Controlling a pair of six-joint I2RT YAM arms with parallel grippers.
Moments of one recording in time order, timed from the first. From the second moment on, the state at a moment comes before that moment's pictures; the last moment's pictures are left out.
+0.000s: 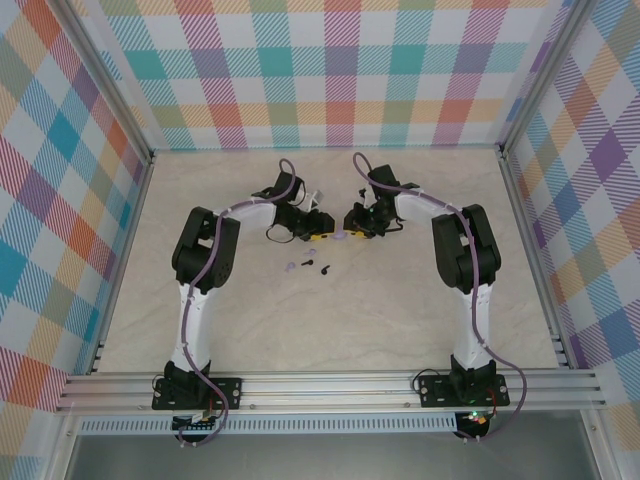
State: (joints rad) left arm -0.41 2.23 1.56 -0.37 0.71 -0.47; right arm 0.38 2.14 1.53 -0.55 -0.48 0.54
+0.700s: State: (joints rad) left arm -0.40 2.24 1.59 -0.33 0.69 -0.51; right arm 0.38 2.14 1.53 -0.53 -0.53 0.55
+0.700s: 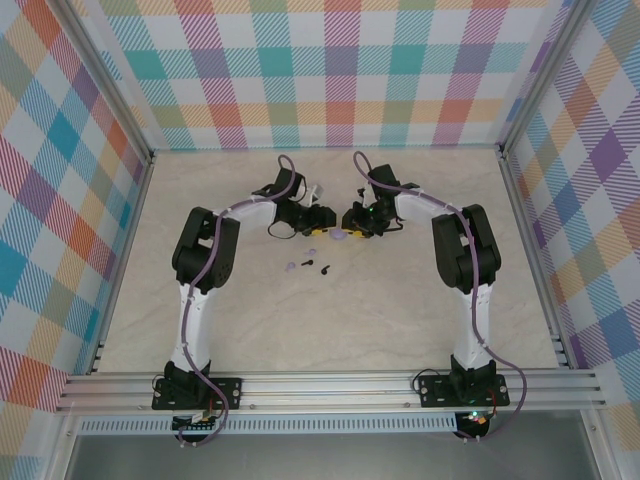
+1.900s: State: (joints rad) left arm -0.39 2.28 1.57 -0.23 0.78 -0.61; right arm 0.37 2.18 1.56 -0.53 -0.55 0.57
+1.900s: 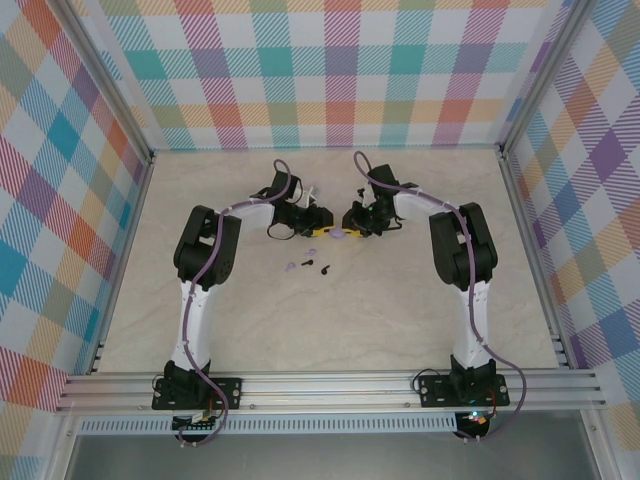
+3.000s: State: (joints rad) left arm -0.41 2.27 1.61 -0.33 0.71 -0.55; right arm 0.37 2.19 1.56 -0.52 -0.57 0.57
